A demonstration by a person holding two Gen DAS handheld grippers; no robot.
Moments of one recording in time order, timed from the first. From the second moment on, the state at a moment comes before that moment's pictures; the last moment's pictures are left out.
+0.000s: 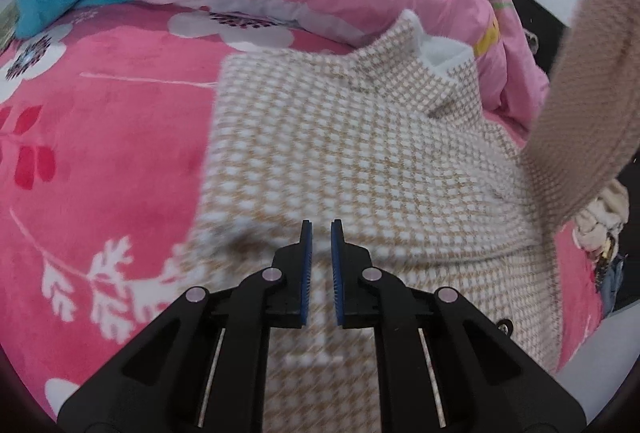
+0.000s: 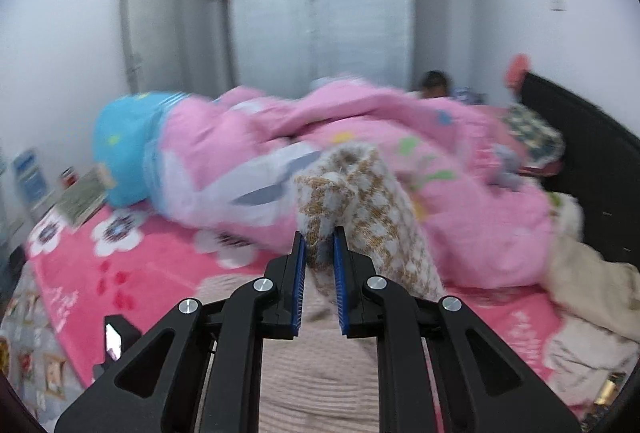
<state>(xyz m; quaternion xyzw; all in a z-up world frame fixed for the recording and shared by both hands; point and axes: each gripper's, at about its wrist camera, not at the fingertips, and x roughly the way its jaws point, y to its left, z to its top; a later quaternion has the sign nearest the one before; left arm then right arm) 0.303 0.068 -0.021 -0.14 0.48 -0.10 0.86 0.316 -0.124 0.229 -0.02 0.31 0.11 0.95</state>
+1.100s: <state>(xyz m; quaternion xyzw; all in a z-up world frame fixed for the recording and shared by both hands) 0.405 0.072 -0.040 -0.14 0.53 -0.07 0.84 0.327 -0.380 -0.025 0.18 0.49 0.05 0.85</state>
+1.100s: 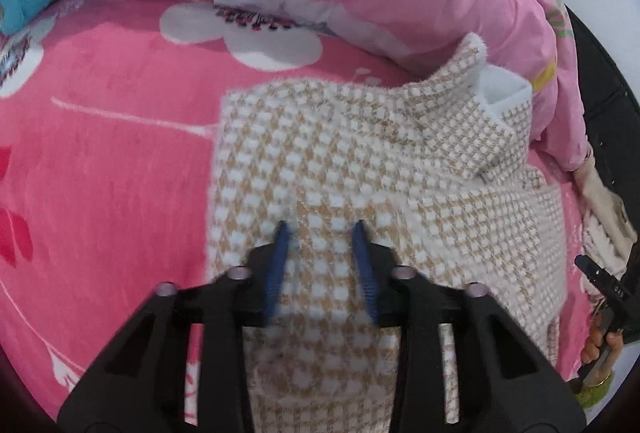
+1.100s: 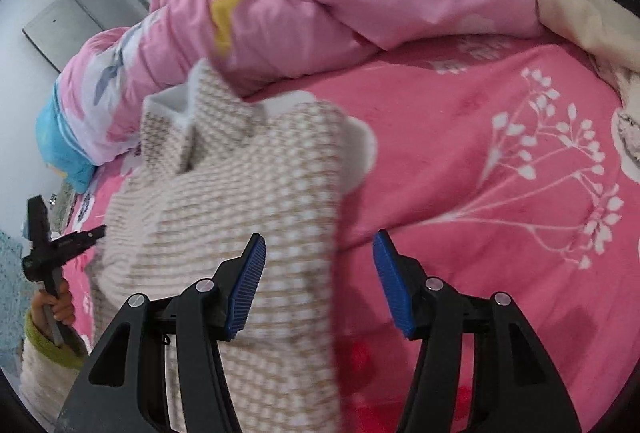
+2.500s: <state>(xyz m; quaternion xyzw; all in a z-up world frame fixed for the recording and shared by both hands) 0.356 0.011 -0.033 0.03 0.49 -0.10 0.87 0.347 -0.217 -0.048 -0.02 0.52 0.12 0.85</state>
